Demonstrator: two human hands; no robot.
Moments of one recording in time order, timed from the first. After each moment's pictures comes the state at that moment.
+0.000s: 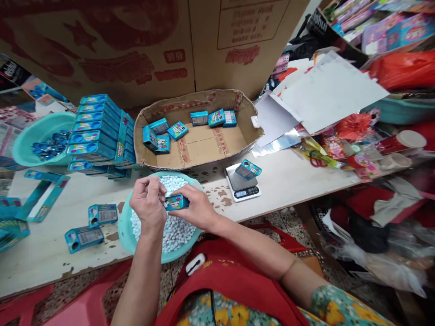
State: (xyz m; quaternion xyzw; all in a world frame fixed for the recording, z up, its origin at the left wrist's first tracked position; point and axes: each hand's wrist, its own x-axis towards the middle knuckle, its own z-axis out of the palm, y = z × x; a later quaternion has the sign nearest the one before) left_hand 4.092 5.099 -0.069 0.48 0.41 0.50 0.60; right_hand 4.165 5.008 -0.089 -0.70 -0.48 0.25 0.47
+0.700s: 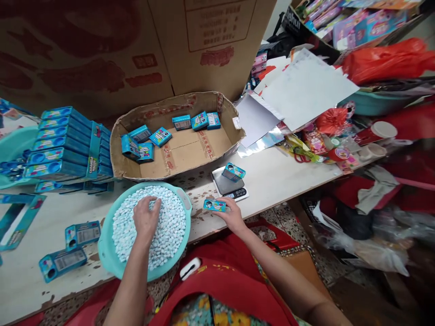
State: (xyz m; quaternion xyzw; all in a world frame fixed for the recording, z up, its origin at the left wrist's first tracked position) left_hand 4.081 5.111 -0.176 0.82 0.49 0.12 0.27; right_hand 4.250 4.861 -0.205 -0.80 -0.27 0.18 0.51
